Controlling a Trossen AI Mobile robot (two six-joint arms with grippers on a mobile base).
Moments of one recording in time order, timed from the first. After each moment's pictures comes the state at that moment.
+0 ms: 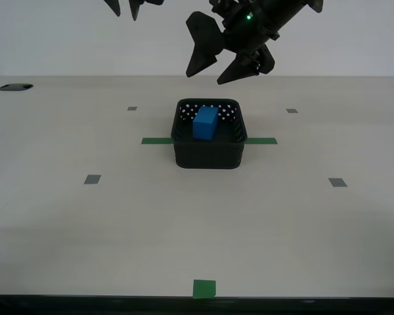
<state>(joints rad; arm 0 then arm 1) 0.59 1.90 1.26 -0.21 -0.38 0.15 -0.35 2.27 2.27 -1.00 -0.29 -0.07</state>
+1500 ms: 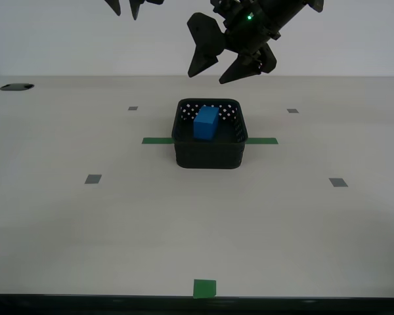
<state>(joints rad) 0.59 1.90 1.26 -0.21 -0.36 0.15 -0.35 2.27 2.27 -0.99 -0.29 -0.07</state>
